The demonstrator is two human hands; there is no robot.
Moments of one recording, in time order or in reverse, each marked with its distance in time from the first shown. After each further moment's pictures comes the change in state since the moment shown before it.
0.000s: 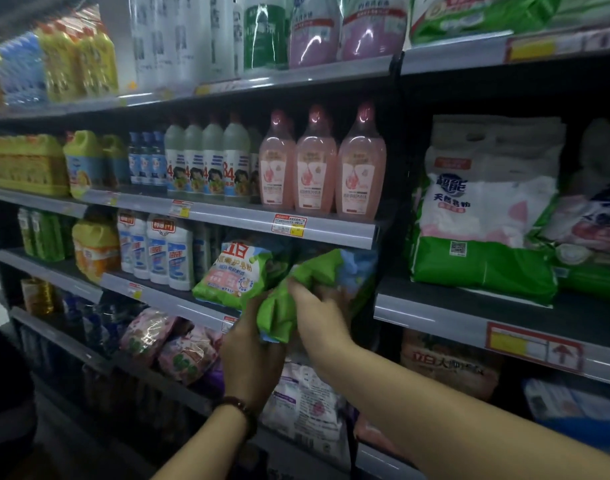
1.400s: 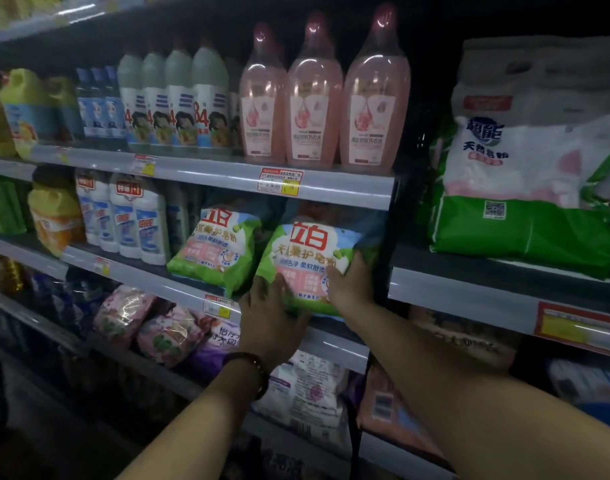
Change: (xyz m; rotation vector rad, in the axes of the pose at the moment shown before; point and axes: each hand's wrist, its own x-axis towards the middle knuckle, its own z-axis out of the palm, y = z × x) left_hand 0.031 -0.070 0.089 0.377 -0.504 -0.136; right_hand 0.152 0.084 -0.032 -0.269 0.215 -0.101
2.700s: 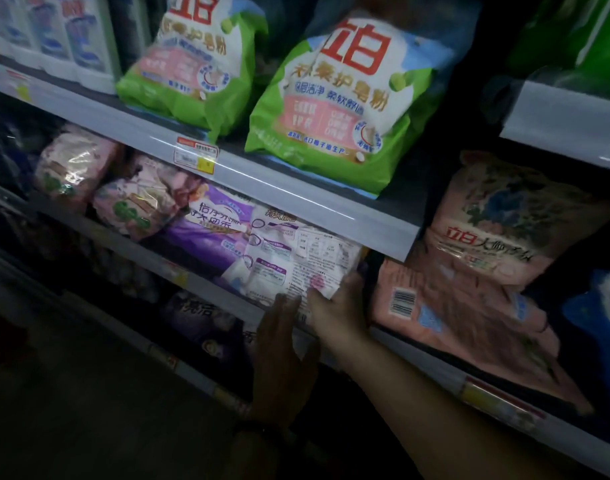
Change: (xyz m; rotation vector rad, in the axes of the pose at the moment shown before) left_hand -0.155 -0.127 0.220 -0.441 0.070 -0.064; right_hand -0.101 0.215 0.032 -0.285 -0.124 0.292
